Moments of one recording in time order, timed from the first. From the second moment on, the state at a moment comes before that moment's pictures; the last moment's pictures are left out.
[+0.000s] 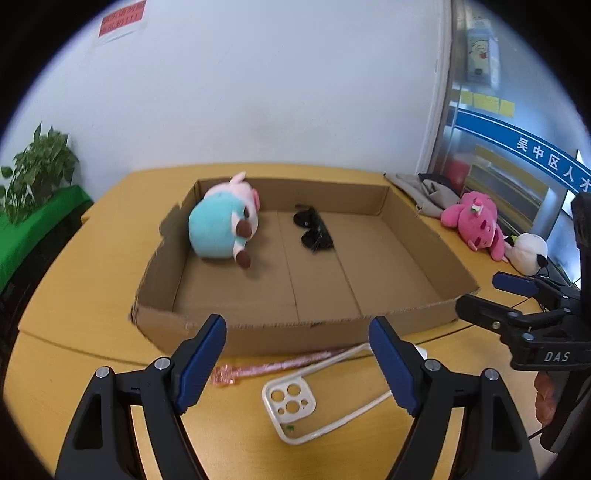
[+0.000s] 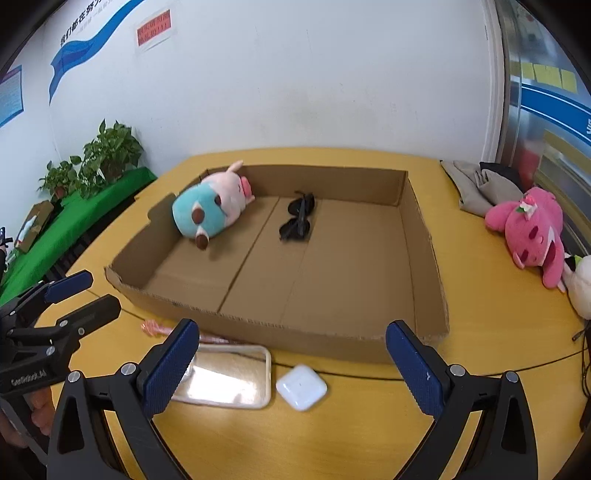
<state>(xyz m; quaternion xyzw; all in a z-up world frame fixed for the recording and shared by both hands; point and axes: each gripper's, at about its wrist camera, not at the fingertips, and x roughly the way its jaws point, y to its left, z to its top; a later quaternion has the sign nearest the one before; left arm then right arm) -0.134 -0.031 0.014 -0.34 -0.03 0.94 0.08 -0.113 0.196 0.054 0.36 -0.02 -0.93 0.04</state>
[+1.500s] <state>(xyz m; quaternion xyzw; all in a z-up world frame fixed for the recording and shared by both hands) -0.144 -0.059 -0.098 -0.46 -0.08 0.88 0.07 -0.100 0.173 -0.026 0.44 0.00 -0.89 0.09</state>
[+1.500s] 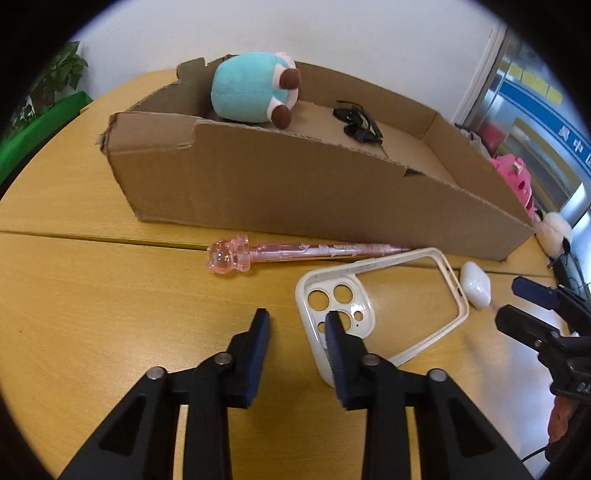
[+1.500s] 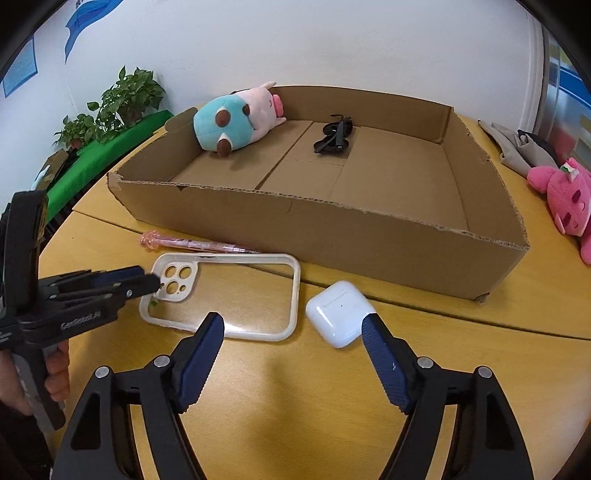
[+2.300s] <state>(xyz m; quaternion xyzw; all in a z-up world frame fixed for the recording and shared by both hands) -0.099 -0.059 -0.096 -0.47 -0.03 0.88 0.09 -0.070 0.132 -0.061 0.47 0.01 -0.88 0.08</state>
